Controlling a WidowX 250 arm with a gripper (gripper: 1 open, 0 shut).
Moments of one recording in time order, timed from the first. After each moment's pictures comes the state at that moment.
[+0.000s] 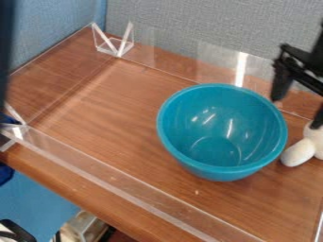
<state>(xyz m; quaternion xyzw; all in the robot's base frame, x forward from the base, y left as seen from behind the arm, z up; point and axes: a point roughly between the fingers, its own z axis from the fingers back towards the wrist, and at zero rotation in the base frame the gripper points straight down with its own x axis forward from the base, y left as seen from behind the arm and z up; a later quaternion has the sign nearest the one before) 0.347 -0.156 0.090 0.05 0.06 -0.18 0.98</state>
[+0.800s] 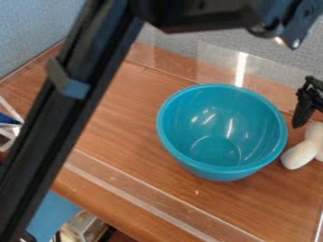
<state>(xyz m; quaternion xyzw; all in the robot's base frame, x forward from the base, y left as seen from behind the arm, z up) 0.369 -0.175 0.049 0.06 0.08 -0.18 0.98</state>
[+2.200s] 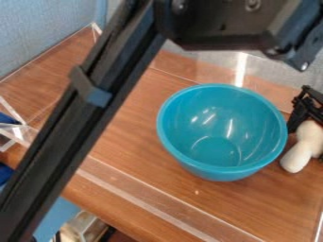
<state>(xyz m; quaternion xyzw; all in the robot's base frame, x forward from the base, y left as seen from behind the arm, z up) 0.376 -0.174 0.028 0.10 0.07 -0.18 0.98</state>
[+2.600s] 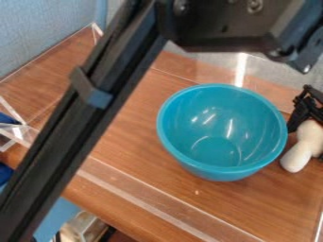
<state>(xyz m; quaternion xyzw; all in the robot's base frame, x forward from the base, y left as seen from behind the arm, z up) 0.377 -0.174 0.027 0.10 0.07 -0.18 0.98</state>
